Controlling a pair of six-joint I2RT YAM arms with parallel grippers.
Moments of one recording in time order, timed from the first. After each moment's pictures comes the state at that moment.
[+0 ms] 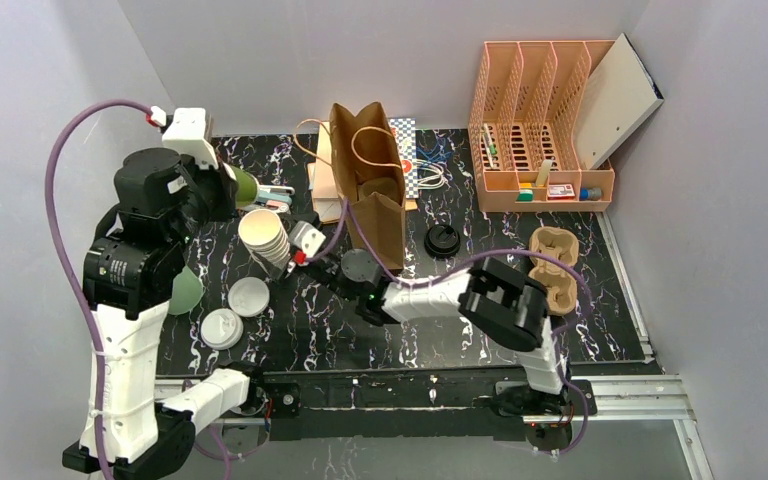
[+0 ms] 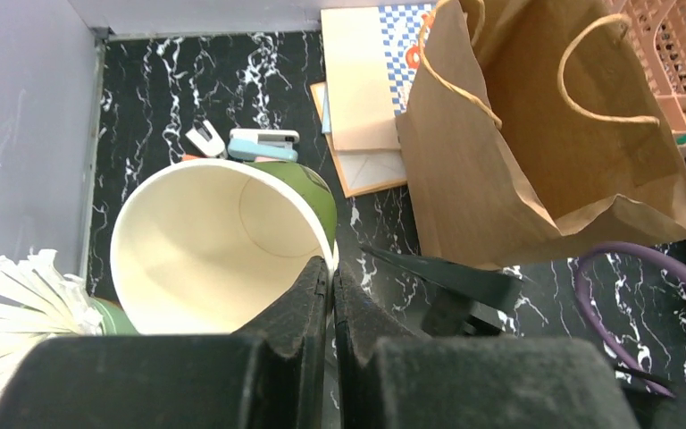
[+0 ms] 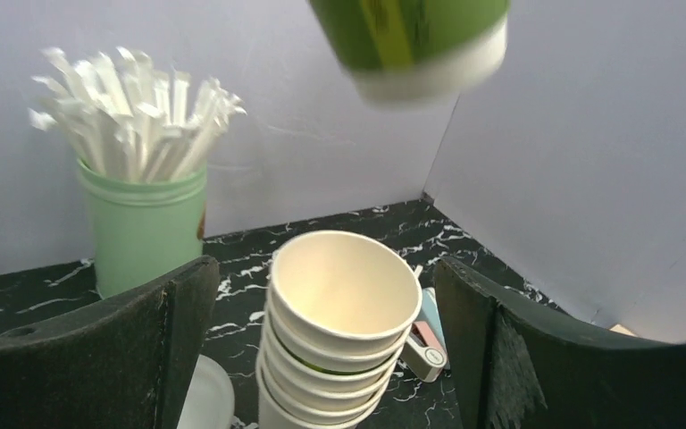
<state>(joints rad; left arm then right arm) -0.24 1.05 1.76 -1.08 -0.13 -0.10 1.22 2.08 1.30 1.10 0.12 -0.27</state>
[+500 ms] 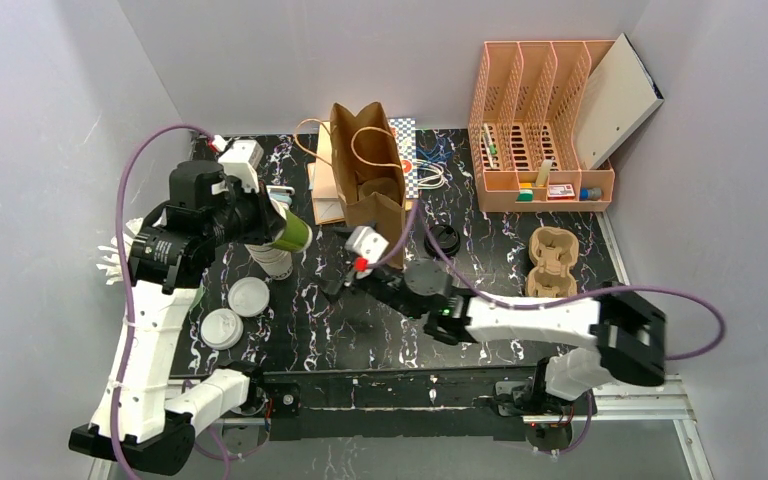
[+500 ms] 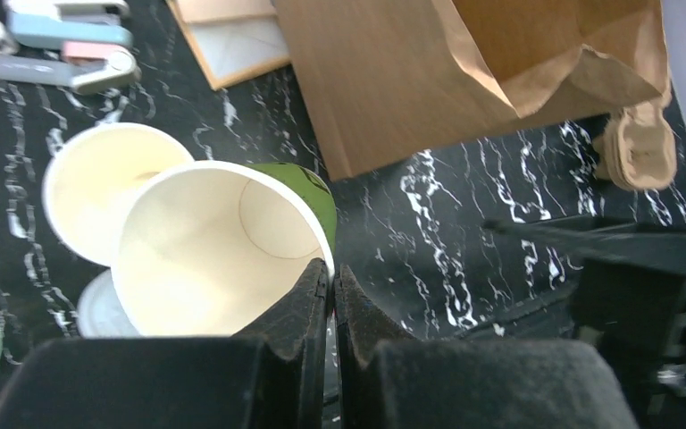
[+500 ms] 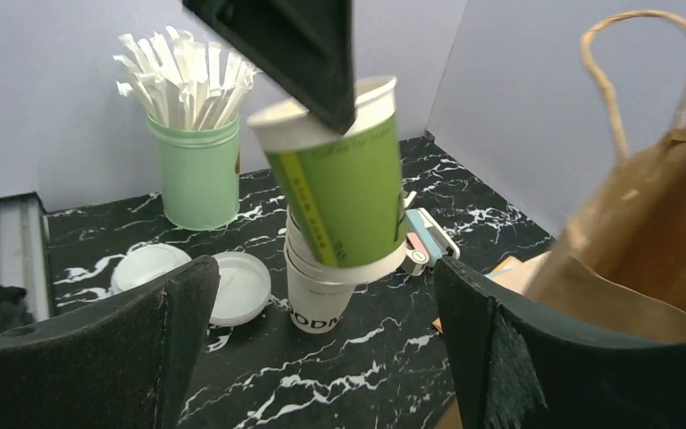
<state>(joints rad) -0.24 1.02 1.47 -1.06 0.18 -0.18 1.30 1.49 0.92 0.78 0.20 -0.21</state>
